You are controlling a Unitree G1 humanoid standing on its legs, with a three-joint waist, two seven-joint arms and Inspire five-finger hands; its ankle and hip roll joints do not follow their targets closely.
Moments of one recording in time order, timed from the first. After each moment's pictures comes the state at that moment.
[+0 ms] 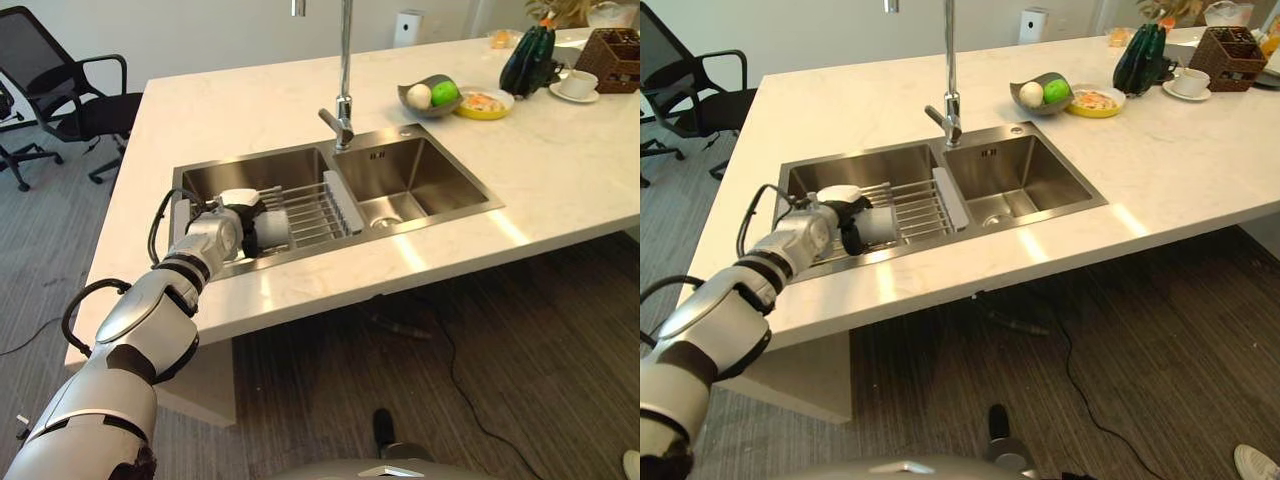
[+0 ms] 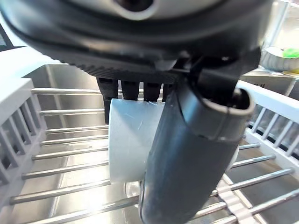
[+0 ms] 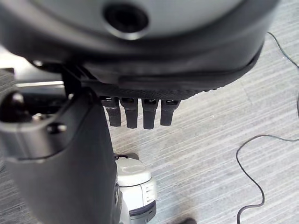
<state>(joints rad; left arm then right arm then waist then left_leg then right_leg) -1.03 0.55 -0.87 1.05 0.37 0.00 -0.08 0.06 -0.30 0.18 1.36 0.32 0.04 0.12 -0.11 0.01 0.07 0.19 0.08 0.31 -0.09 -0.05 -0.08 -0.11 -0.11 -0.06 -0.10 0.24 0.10</state>
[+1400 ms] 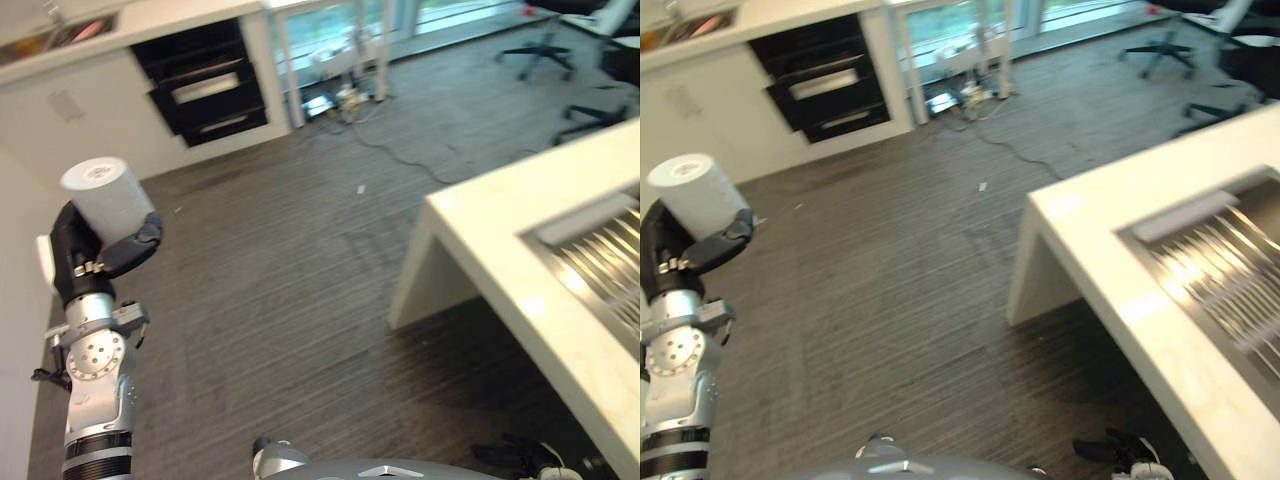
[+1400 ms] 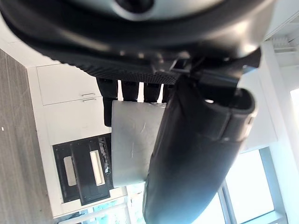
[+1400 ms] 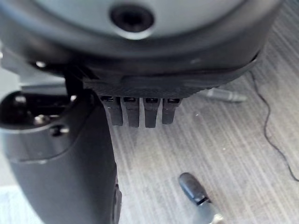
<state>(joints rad) 0.07 0.44 0.31 -0.05 -0.27 -0.17 0.21 0.08 -0.39 0.03 1.14 0.20 0.00 0.06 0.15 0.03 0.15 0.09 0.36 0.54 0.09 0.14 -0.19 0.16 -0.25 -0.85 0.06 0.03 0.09</state>
